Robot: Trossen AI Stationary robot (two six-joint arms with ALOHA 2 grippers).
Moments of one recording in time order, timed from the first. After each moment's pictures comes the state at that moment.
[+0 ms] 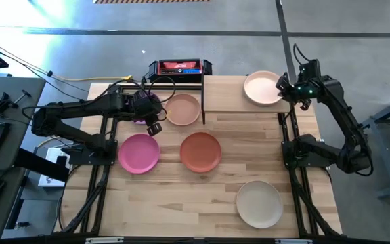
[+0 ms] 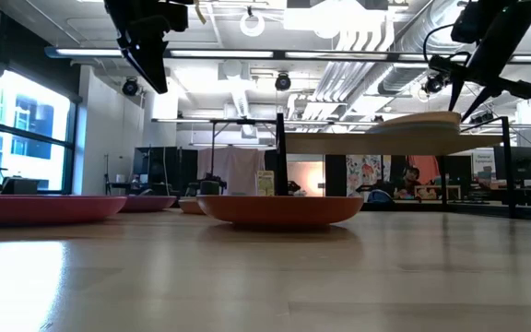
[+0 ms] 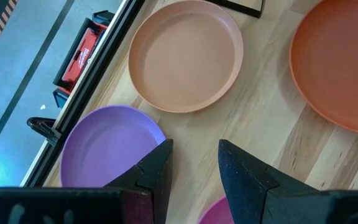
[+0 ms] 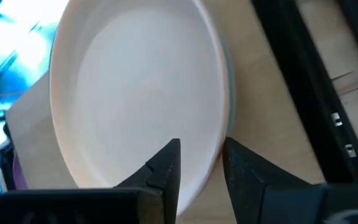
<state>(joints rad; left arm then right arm) 0.19 1.26 1.19 -1.04 -0.40 -0.17 -1.31 0.95 0.98 -1.06 -0.27 0.79</state>
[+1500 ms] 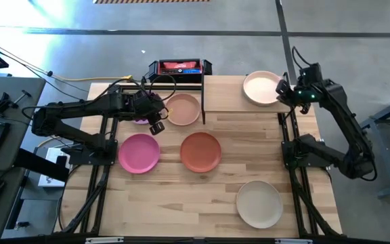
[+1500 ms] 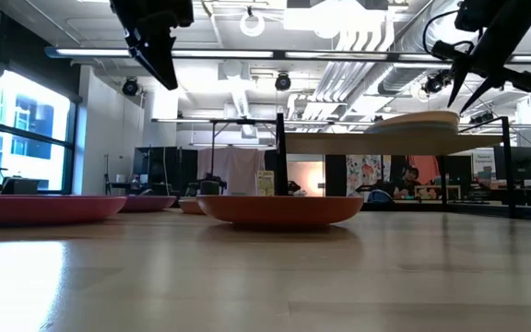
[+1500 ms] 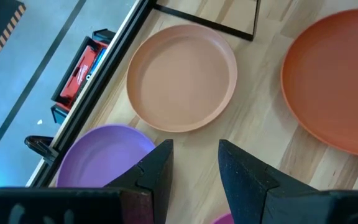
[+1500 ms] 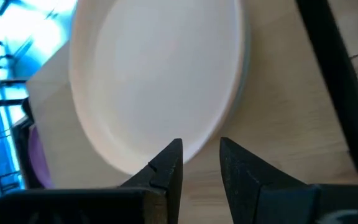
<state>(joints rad) 0.19 1.26 1.19 -0.97 -0.40 -0.15 -1.24 0.87 0.98 -1.10 -0.29 0.84</state>
